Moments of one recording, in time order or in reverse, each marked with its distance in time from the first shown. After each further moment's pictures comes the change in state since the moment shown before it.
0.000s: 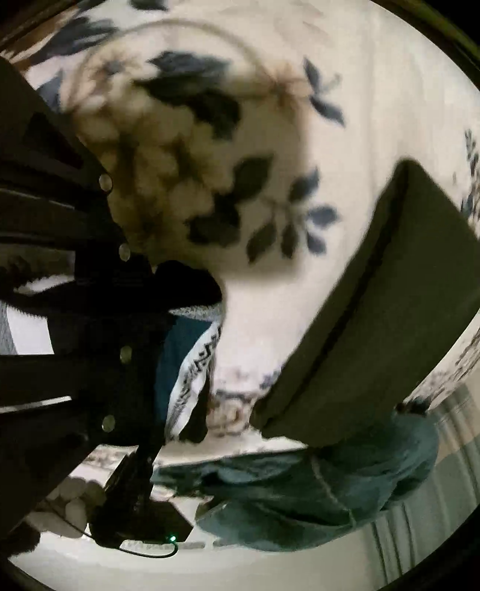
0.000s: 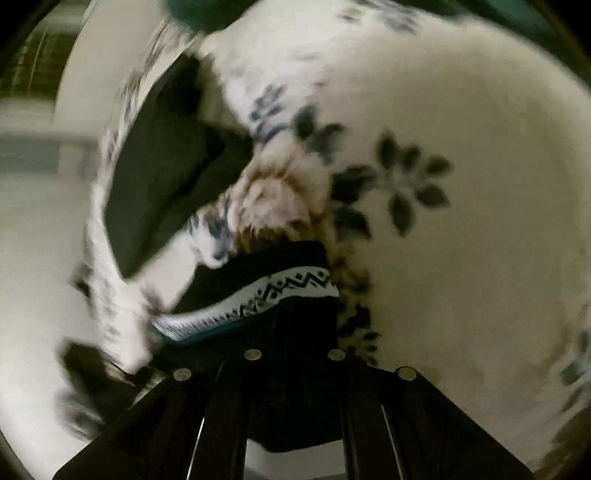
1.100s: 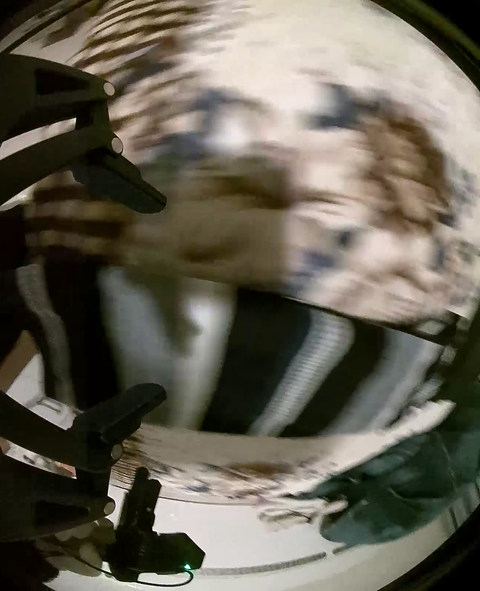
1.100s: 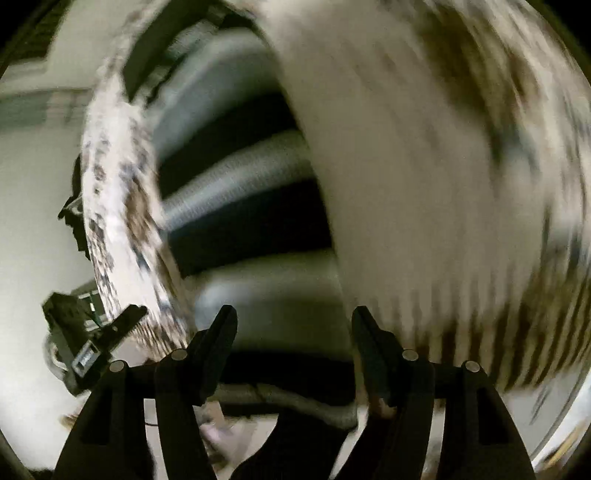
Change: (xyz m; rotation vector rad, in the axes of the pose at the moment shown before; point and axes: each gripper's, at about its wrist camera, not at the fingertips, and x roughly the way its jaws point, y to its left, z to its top) left arm -0.138 0.020 -0.352 0.052 0.196 0.196; right arm -0.119 -0.102 -0.417 0.181 0.270 0.005
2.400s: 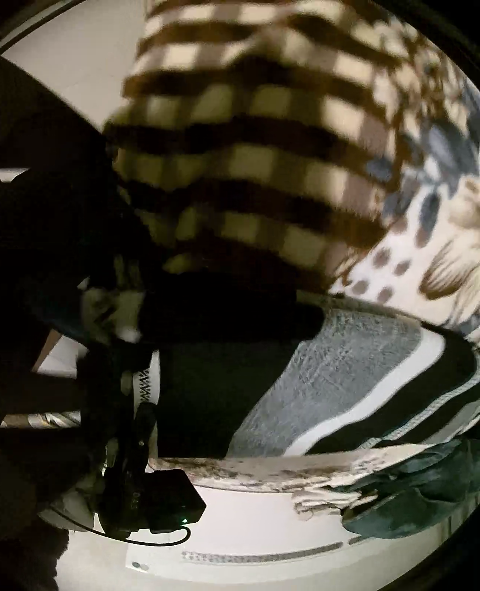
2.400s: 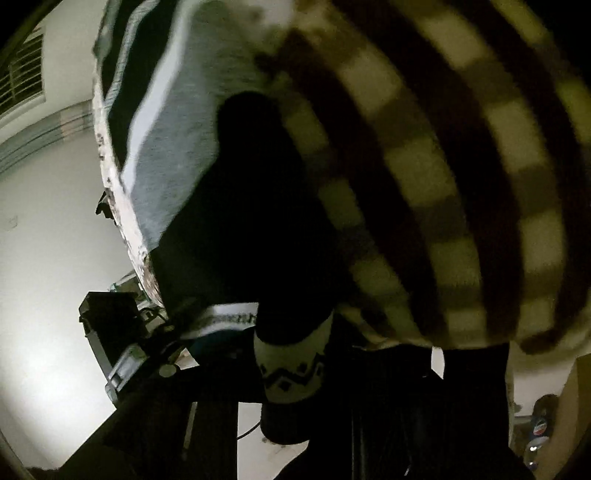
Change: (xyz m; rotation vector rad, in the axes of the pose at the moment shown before) left arm 0.054 0.030 -0.115 -0.066 0.055 -0.161; right arm 0.118 -0.078 -0.113 0.041 0.094 0.276
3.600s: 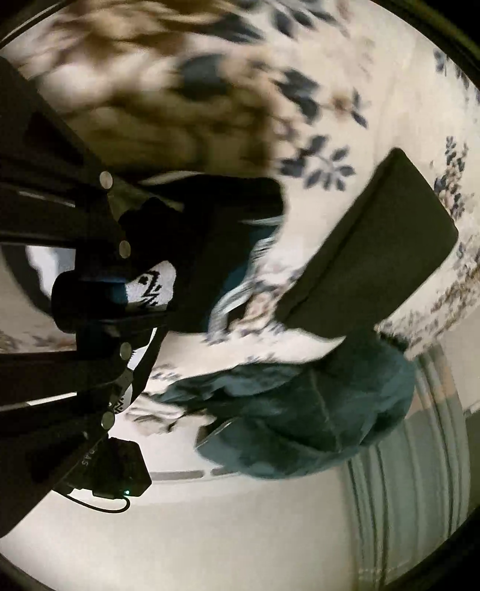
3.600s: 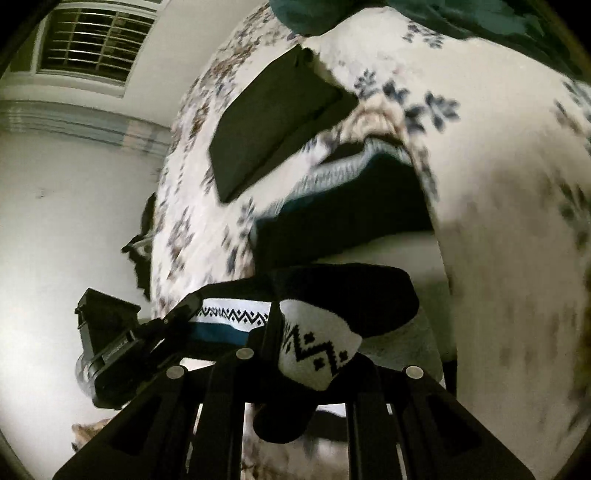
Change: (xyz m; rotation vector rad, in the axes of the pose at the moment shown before) left arm -0.059 -0.108 0.396 -0.003 -0.306 -0.306; right arm -0.113 0.315 0.357 -0.324 -0.356 -0.045
